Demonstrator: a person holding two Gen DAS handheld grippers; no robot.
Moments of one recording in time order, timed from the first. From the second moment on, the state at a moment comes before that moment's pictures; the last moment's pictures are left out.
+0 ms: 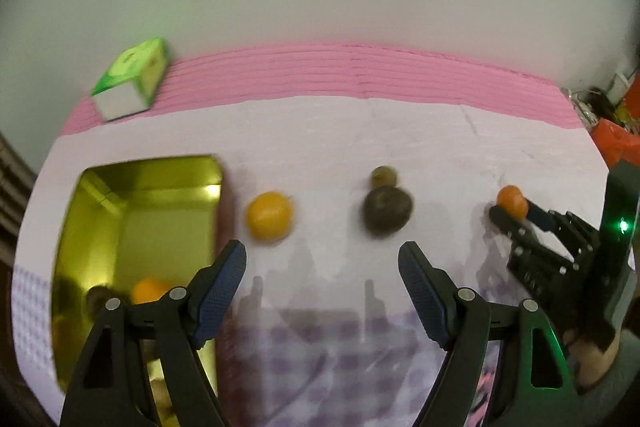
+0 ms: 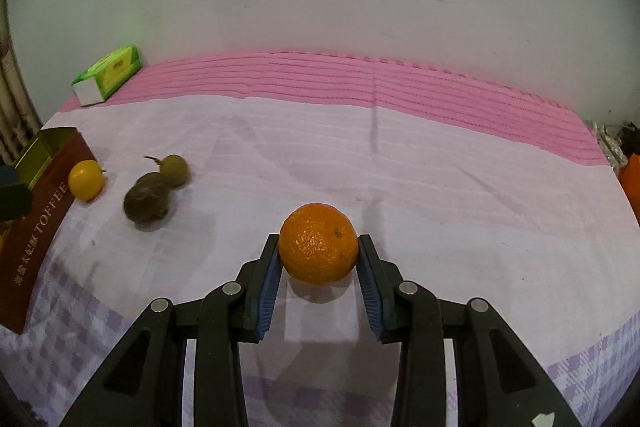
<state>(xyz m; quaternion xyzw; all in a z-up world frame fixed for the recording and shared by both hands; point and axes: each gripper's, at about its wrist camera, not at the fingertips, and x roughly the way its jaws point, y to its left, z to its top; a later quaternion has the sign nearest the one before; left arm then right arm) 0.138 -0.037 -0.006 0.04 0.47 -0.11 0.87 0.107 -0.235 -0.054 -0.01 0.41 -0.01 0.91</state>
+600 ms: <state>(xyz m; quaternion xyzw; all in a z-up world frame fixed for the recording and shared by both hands) 0.189 -0.089 -0.063 0.06 0.52 -0.14 0.84 0.115 -0.238 -0.062 0.02 0.43 0.00 0.90</state>
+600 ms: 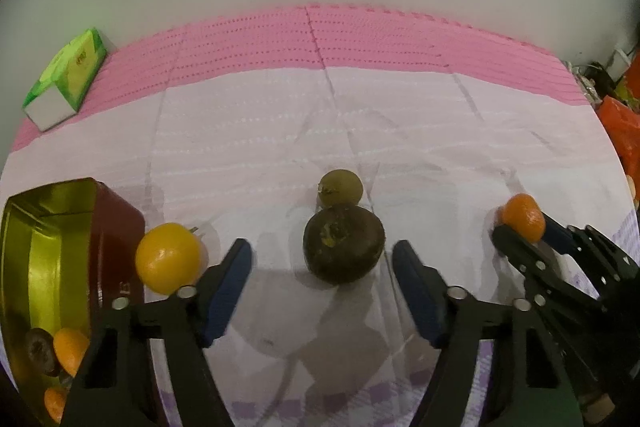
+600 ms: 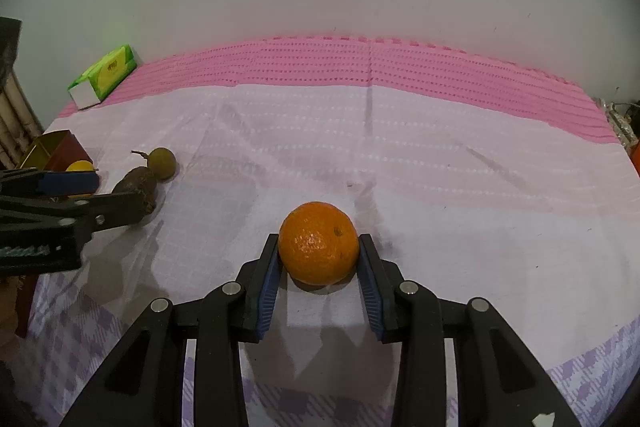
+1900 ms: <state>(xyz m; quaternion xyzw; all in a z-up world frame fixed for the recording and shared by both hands) 0.113 -0.042 -0.016 0.03 0.50 -0.11 0.86 0.119 -0.235 -0.062 0.00 0.44 0.00 0.90</state>
